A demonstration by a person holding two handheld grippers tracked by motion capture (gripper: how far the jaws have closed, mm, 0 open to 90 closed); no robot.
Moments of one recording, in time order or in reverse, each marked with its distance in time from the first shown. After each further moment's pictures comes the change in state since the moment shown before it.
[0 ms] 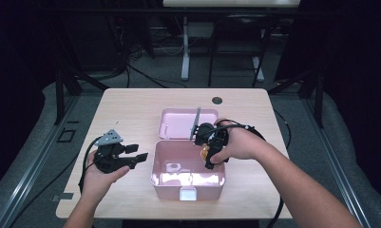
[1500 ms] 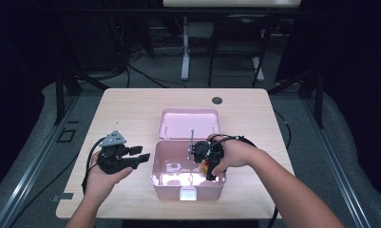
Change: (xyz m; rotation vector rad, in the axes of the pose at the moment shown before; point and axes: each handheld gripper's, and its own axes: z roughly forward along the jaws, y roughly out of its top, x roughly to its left) left arm -0.004 -0.002 0.008 0.003 -0.009 0.005; right arm 0.003 -0.002 0.070 0.038 0.038 -0.239
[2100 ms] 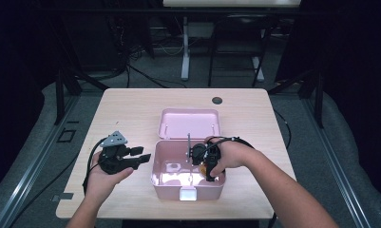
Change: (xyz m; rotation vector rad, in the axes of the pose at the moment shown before) left arm -0.001 0.000 0.001 0.010 -0.007 0.009; right arm -0.002 0.006 0.016 0.055 -0.011 -0.026
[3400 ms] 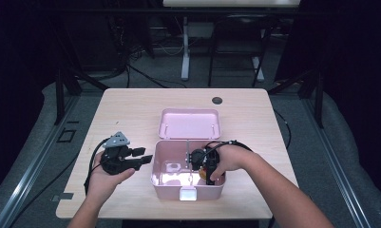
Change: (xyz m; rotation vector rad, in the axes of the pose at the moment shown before) left arm -0.003 0.000 0.004 0.007 -0.008 0.008; right arm 0.004 0.002 0.021 -0.005 0.006 -0.070
